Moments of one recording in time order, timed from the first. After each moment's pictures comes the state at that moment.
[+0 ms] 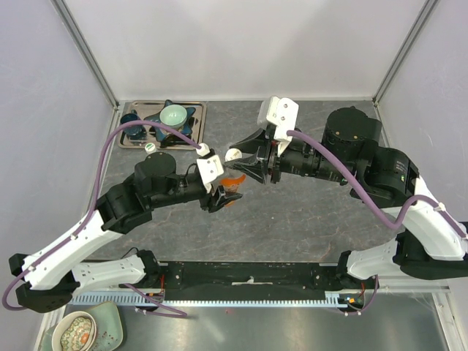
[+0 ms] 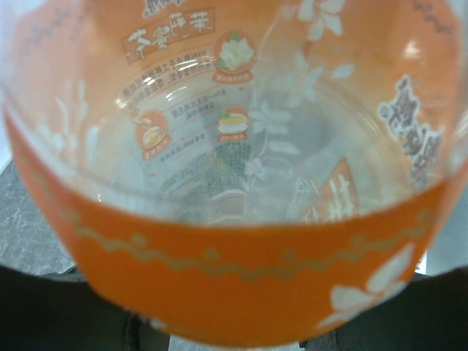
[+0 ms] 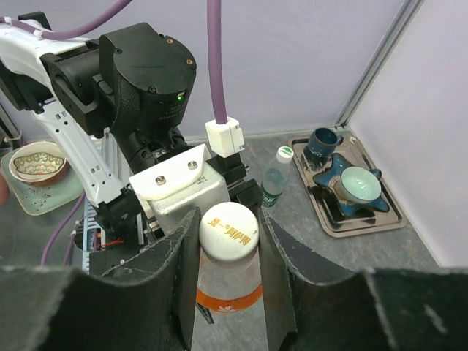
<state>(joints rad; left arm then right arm) -0.99 0.95 1.23 -0.52 0.21 0.19 1.17 1.35 2.03 -0.75 -0.13 -0.14</state>
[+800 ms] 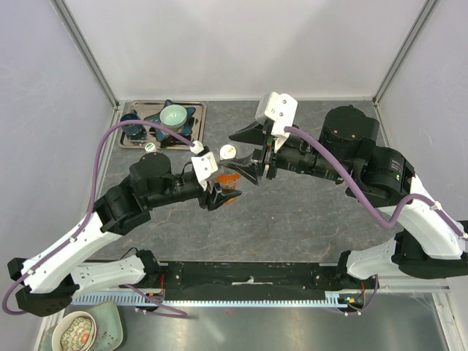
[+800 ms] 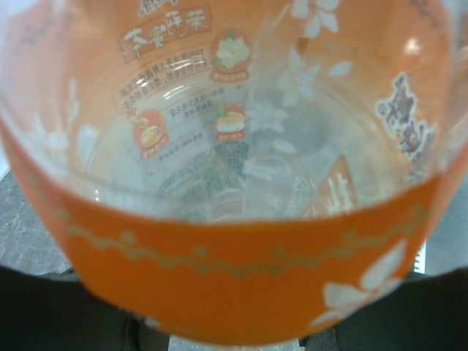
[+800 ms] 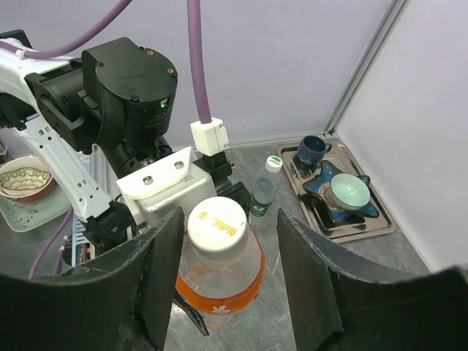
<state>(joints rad) -0.96 0.93 1.20 -0.46 0.24 0.16 1.17 1.36 2.03 -0.70 -0.10 -0.15</state>
